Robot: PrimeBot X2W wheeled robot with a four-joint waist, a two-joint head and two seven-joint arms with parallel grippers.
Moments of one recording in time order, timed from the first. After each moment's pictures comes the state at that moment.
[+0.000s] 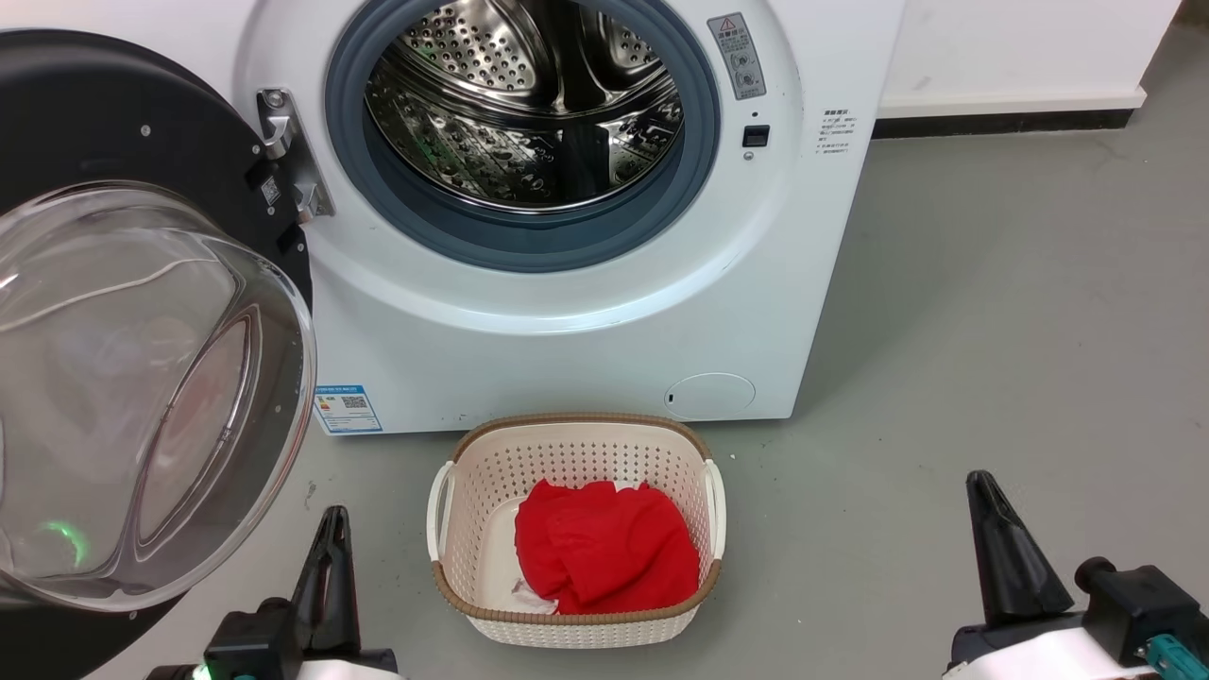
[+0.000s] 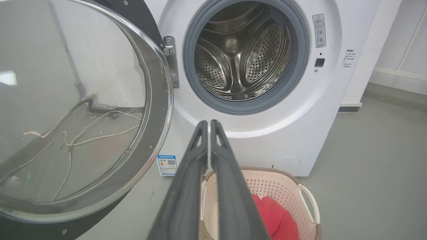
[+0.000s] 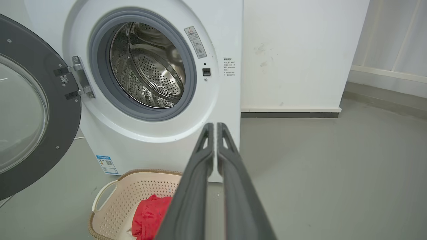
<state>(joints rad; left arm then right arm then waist) 0.12 0.05 0.01 0.02 -0.06 0.01 -0.26 0.11 -0.05 -0.01 -0.02 0.08 0.13 -0.20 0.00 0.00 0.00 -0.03</state>
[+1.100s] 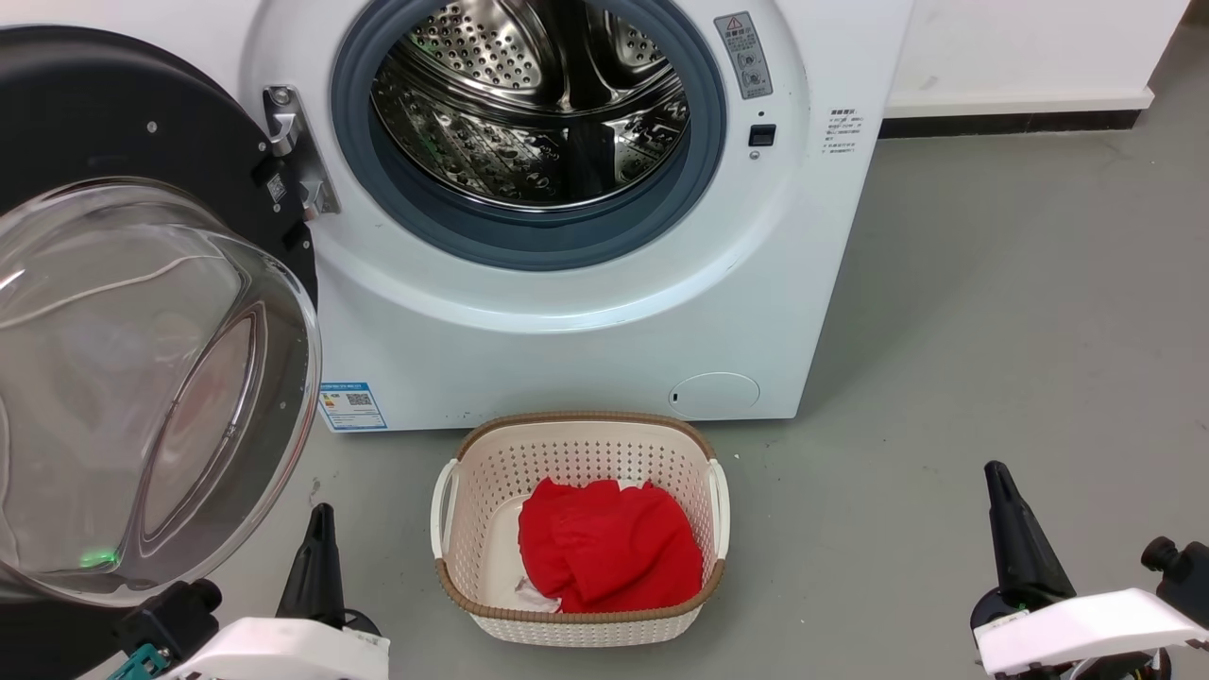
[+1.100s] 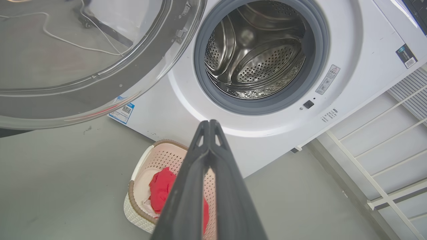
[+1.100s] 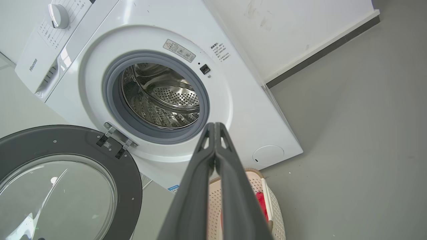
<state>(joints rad) 0.05 0.05 0.05 0.11 -0.66 -0.04 -0.11 0.05 -0.07 -0.01 0.08 0.70 0.13 -0.11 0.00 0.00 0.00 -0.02</state>
